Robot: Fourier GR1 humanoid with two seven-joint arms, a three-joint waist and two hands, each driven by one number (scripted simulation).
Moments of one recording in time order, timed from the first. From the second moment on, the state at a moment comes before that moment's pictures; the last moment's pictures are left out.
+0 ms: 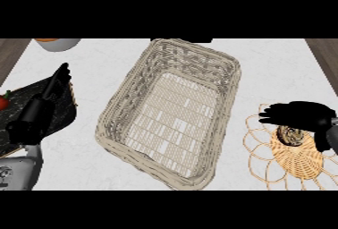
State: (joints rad) left arm -0.19 0.32 0.04 -1.54 -0.10 -0.05 -0.03; right arm -0.51 -0.72 0.44 -0.90 1.18 0.27 -0.84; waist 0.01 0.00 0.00
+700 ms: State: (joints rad) left arm -0.21 0.30 0.07 -1.55 -0.12 -0.07 0.00; right arm -0.56 -0.61 0.37 -0.77 1.28 0.21 -0.88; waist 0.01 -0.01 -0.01
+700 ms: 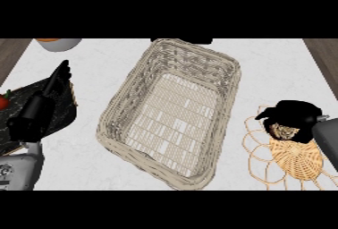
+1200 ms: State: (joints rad) left arm -0.21 0.30 0.09 -1.54 -0.13 -0.09 -0.02; right arm -0.53 -0.57 0.27 -0.75 1.27 0.09 -0.88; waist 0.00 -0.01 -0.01
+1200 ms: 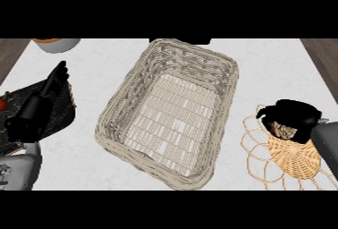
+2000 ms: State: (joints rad) left arm -0.13 0.31 0.14 -1.55 -0.12 -0.07 -0.01; right arm -0.44 -0.40 -0.27 -0.99 0.87 -0.10 -0.16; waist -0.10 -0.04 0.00
